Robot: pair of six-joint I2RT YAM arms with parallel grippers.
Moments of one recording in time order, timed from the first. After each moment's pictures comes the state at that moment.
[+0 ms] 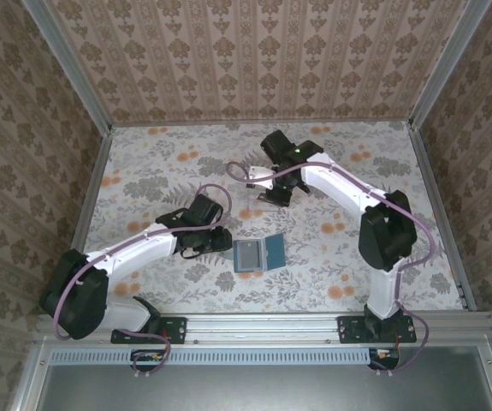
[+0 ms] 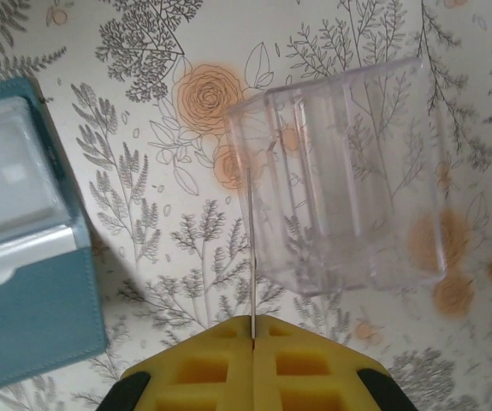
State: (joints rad) left arm -0.71 1.33 0.76 -0.53 0.15 -0.70; right arm 0.55 1.94 1.73 -1.03 -0.09 -0.77
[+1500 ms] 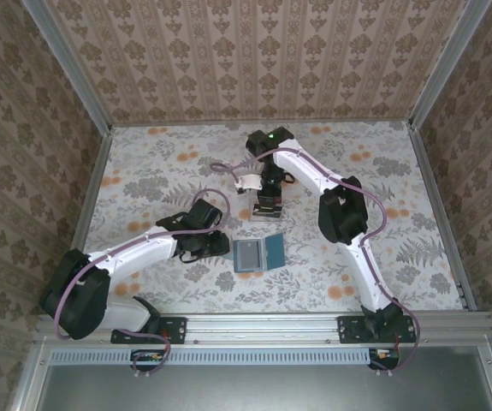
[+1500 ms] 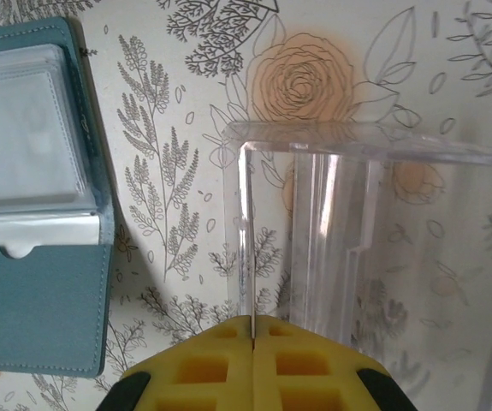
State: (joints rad) left arm -0.71 1.33 0.71 -0.52 0.13 -0.72; right arm 0.54 2.40 2.26 -1.48 -0.21 -0.93
